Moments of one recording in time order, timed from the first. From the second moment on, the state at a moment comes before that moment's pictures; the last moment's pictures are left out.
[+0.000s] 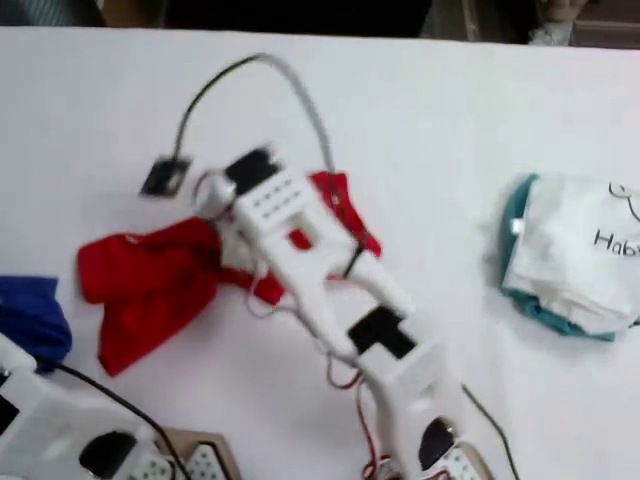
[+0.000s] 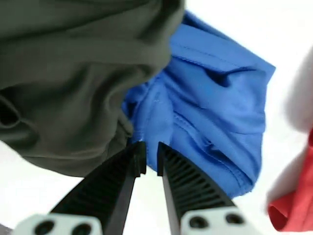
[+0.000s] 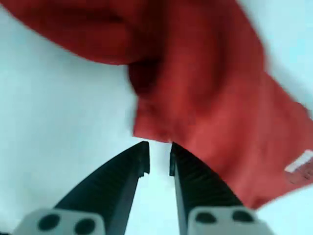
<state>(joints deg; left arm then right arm) -67.6 7.7 7.7 75.6 -26.7 -45.3 28.3 -25.8 95.3 35.2</state>
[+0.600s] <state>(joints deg) -68.9 7.7 7.7 75.1 -26.7 -41.9 31.6 -13.7 72.0 33.8</state>
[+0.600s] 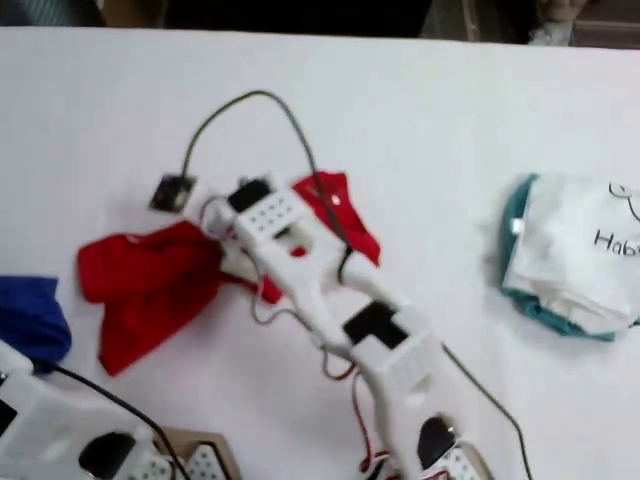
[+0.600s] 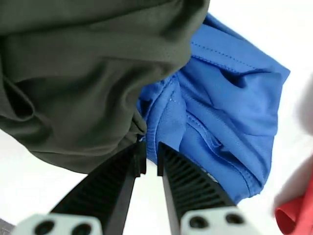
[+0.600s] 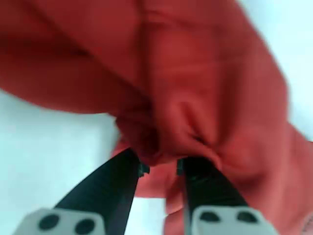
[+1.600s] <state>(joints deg) -67.3 7.7 7.7 75.2 -26.7 -38.8 32.1 -34.1 95.3 33.8</state>
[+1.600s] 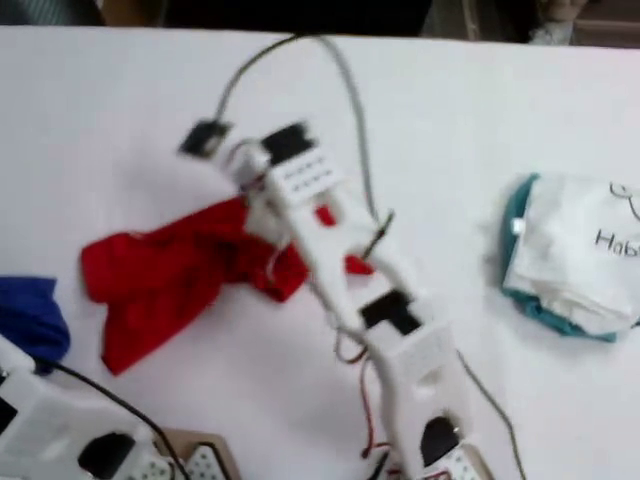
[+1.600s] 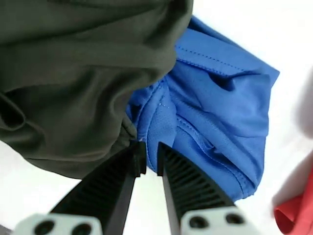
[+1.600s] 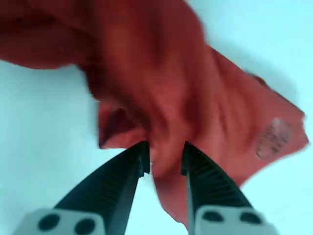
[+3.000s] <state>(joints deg) -57.9 7.7 14.2 75.2 -26.7 -24.9 45.4 -59.9 96.5 37.1</state>
